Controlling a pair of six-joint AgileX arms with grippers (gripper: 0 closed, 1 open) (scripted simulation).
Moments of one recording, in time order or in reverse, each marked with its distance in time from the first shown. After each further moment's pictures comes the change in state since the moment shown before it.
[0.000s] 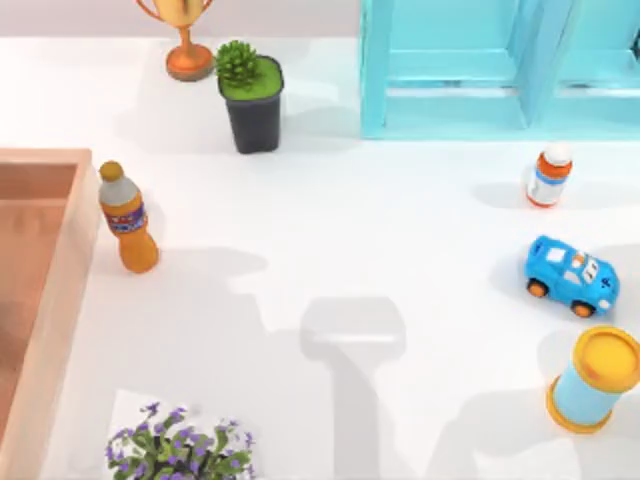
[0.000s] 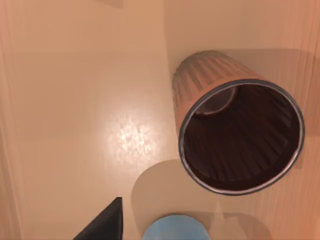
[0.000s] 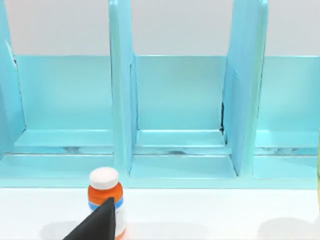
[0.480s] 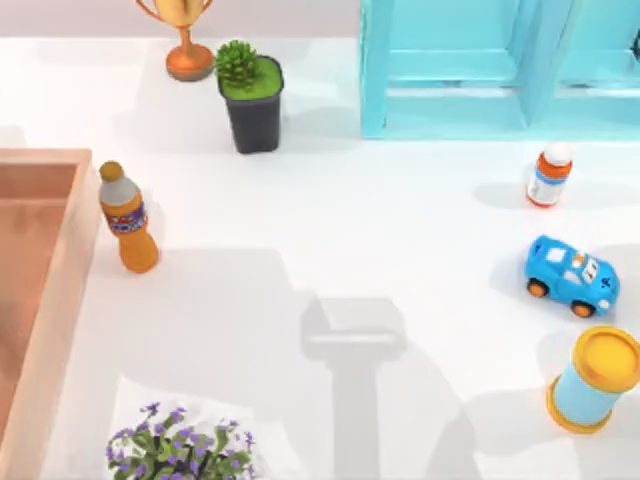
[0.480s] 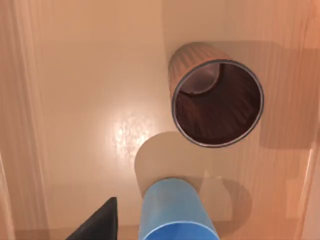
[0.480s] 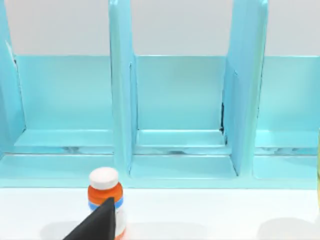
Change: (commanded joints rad) left arm 0.000 0.023 0.227 -0.209 0.000 -0.003; right arm 0.000 0.000 0.000 0.000 0.000 0.000
